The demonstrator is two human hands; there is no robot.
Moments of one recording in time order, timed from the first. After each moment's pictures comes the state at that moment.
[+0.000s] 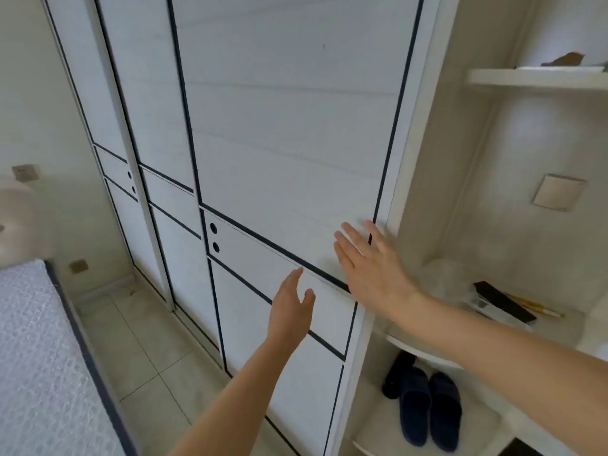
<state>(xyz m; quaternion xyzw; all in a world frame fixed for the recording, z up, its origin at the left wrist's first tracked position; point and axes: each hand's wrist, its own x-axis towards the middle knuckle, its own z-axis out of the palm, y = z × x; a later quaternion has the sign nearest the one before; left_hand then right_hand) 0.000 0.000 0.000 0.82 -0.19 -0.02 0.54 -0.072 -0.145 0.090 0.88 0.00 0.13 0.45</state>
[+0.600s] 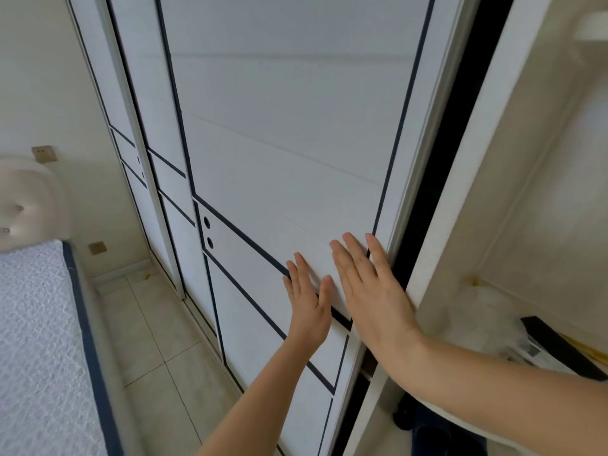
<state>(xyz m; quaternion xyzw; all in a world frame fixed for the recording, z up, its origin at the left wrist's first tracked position) 0.078 -0.098 -0.029 0.78 -0.21 0.01 0.59 -0.018 -0.174 0.070 0.84 0.00 0.12 0.53</state>
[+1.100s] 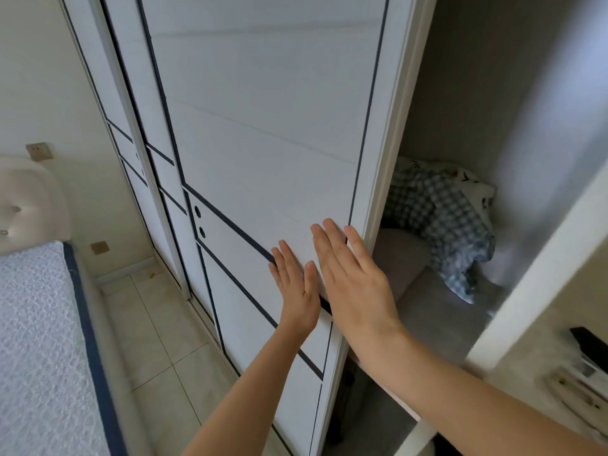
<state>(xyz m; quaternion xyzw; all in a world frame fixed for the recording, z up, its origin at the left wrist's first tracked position) 0.167 -0.079 -0.041 0.80 -0.21 0.08 0.56 0.065 -0.133 0.069 0.86 -0.03 0.20 0.47</state>
